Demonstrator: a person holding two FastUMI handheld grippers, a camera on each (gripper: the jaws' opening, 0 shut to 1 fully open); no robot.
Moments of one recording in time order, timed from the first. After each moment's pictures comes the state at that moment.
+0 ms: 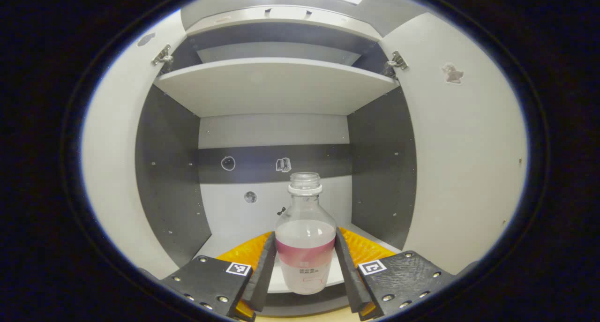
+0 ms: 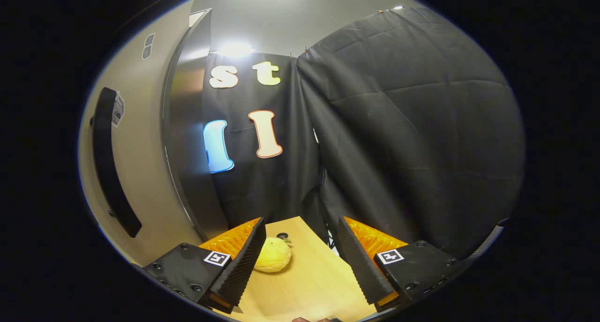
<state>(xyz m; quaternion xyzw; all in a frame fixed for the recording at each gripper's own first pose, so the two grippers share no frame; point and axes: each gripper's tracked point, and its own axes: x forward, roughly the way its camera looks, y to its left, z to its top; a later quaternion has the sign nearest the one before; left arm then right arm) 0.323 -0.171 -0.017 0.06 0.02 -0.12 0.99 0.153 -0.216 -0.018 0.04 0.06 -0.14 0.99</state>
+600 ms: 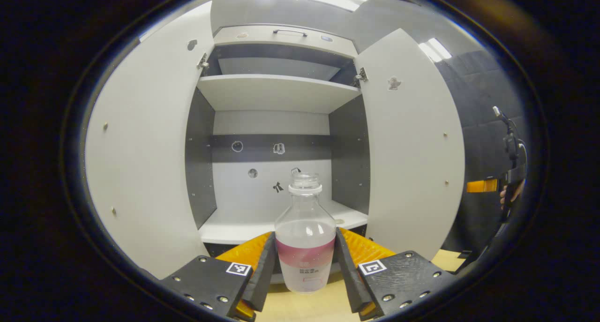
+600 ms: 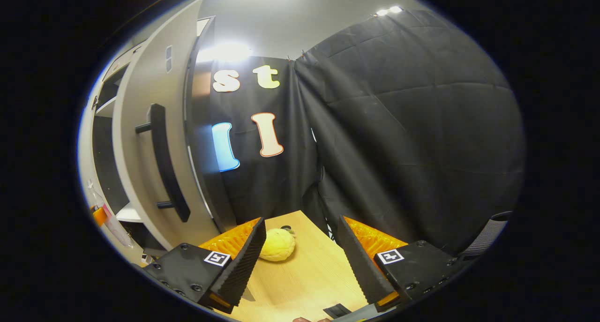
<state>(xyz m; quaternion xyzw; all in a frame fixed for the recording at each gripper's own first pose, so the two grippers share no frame) 0.163 -0.135 -0.081 0.04 0.03 -0.16 0.99 0.080 -0.187 -0.011 0.03 0.06 -0.16 0.99</state>
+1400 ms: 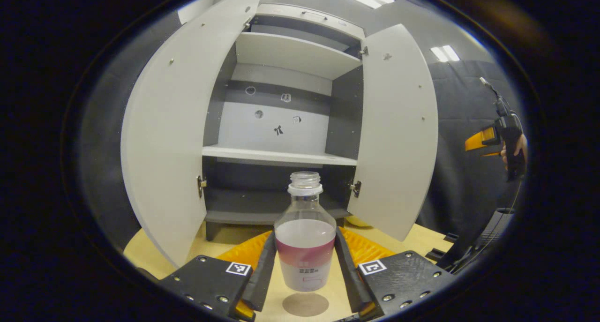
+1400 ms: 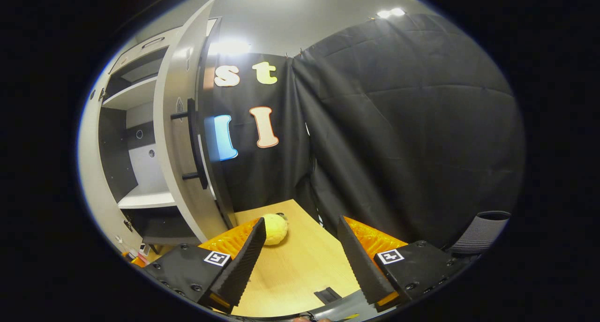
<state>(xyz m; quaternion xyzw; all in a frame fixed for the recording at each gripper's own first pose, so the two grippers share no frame) 0.071 -0.105 -0.249 -0.03 0.11 -0.17 0.98 0.017 -0.173 -0.031 0.03 0.08 -0.18 0.98</state>
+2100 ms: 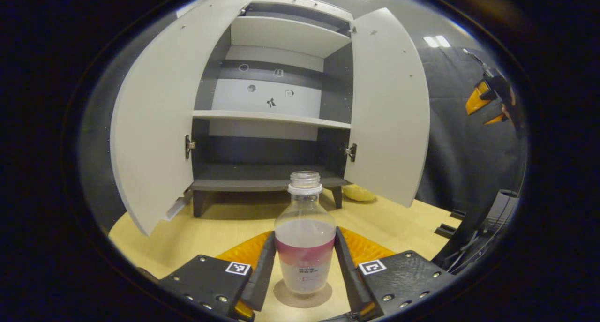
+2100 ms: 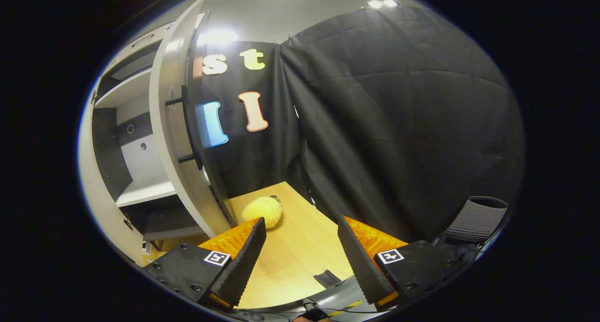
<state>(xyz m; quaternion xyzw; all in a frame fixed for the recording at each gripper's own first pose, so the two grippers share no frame) 0.058 -0.121 -0.340 0.01 0.14 -0.19 0.97 -0.010 -0.171 -0.052 0.06 0.13 -0.22 0.97</state>
